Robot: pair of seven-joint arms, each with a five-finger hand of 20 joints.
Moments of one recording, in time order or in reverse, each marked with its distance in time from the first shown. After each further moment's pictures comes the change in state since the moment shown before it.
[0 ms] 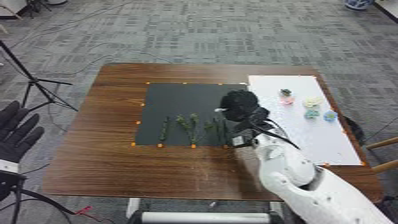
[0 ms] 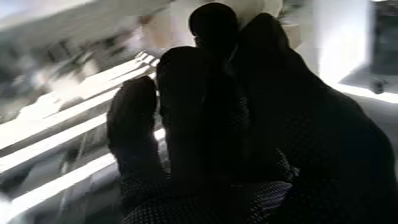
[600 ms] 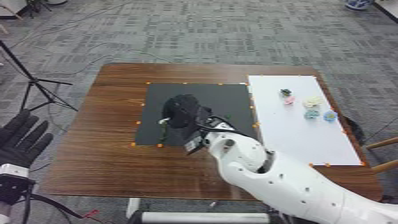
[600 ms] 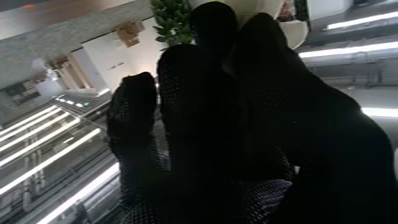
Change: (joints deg) left arm -1.2 -0.4 3.7 1.1 -0.2 -0.2 0.3; right arm 18.7 -9.7 -20.9 8.7 5.7 -1.9 -5.4
